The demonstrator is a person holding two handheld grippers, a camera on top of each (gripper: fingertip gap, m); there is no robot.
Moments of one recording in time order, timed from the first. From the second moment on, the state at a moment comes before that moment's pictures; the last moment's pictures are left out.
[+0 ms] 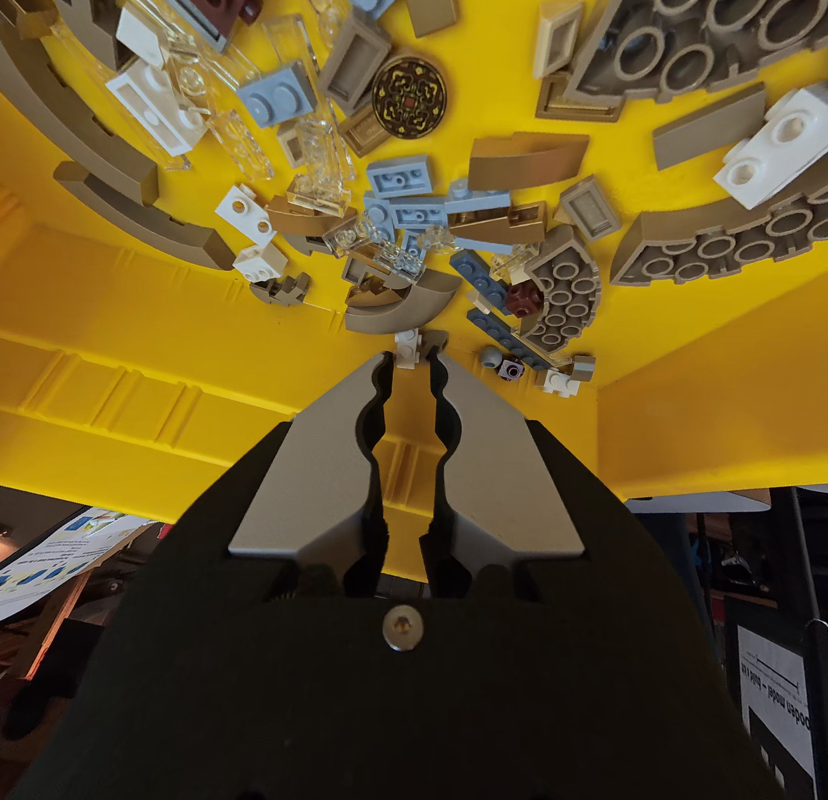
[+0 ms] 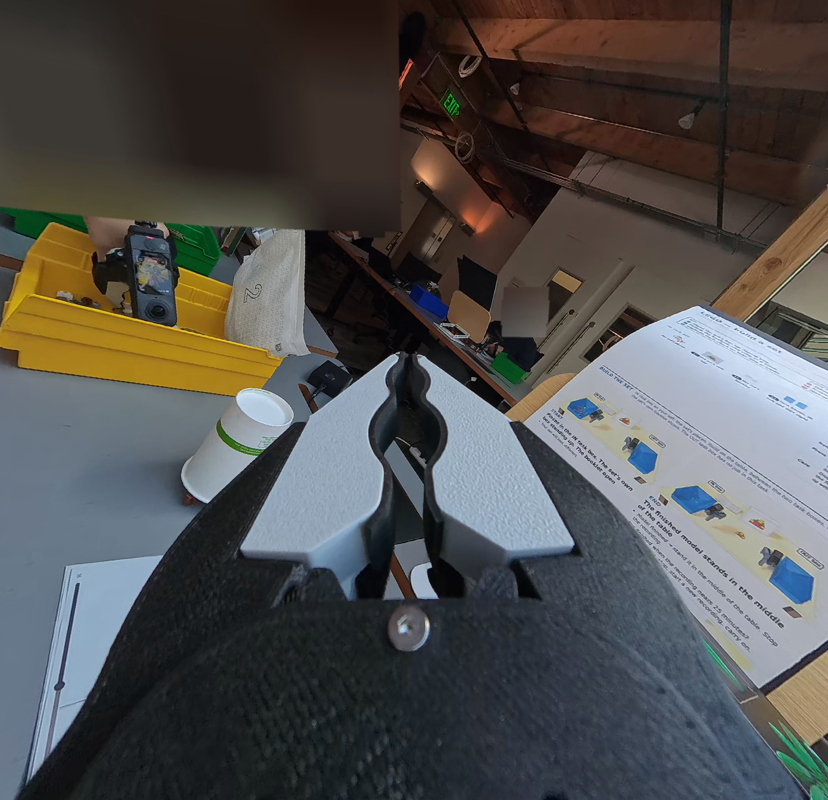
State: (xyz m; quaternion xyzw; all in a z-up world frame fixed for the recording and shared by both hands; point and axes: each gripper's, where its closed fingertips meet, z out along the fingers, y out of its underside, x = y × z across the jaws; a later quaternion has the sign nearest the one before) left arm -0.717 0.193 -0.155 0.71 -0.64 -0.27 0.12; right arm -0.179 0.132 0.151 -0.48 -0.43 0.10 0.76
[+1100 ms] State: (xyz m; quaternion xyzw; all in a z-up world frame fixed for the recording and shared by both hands) left arm -0.677 0.167 -0.154 0.89 -0.42 -0.13 -0.09; right arm -0.168 0.138 0.146 -0.50 -0.43 0.11 0.74
